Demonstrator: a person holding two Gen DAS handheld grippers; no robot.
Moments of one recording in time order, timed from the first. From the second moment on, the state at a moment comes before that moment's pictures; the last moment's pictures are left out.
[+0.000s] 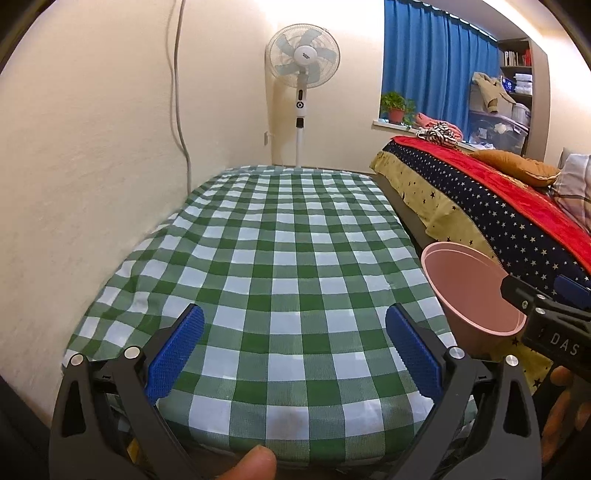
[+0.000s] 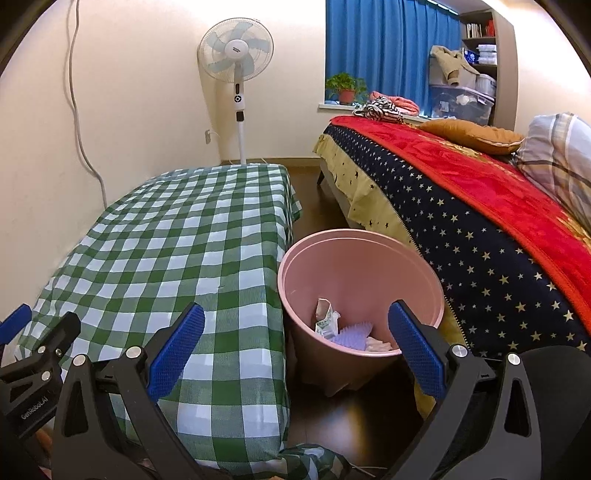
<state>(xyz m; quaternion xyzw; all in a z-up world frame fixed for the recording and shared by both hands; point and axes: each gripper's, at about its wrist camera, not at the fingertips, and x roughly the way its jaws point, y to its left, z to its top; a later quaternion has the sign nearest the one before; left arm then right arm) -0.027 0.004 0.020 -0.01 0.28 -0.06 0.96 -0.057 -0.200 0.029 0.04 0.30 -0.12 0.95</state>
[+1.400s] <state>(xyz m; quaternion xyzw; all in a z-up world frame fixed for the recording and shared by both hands) -0.023 0.004 0.016 -0.03 0.29 -0.06 0.95 -0.056 -0.198 0.027 0.03 0.30 -0.12 0.95</state>
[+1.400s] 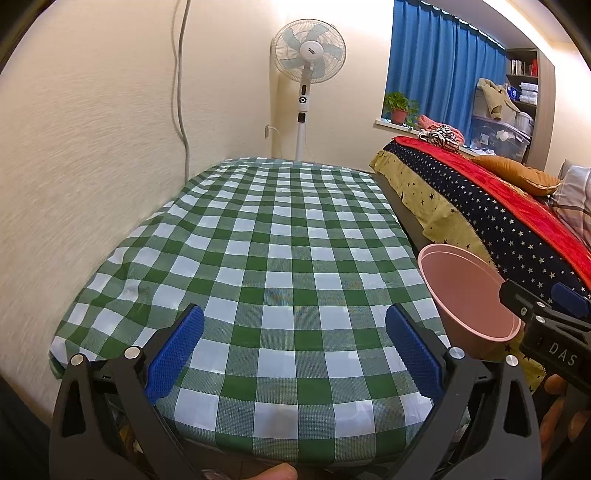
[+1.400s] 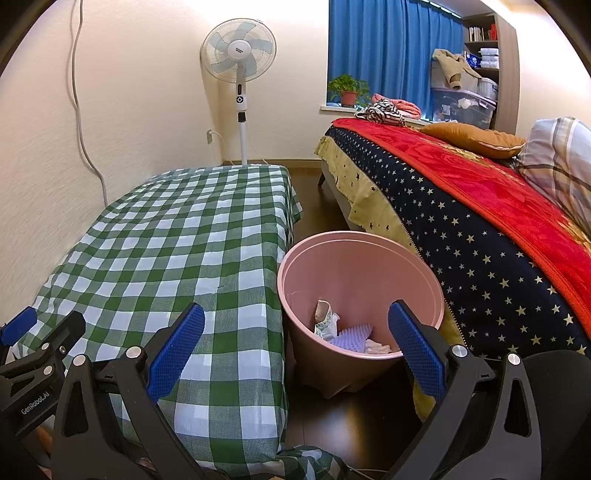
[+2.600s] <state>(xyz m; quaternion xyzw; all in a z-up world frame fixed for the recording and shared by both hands) -0.025 -0.001 0.016 -0.02 0.29 -0.06 0.96 -0.055 -0.198 0.027 0.03 0.30 -0.12 0.95</state>
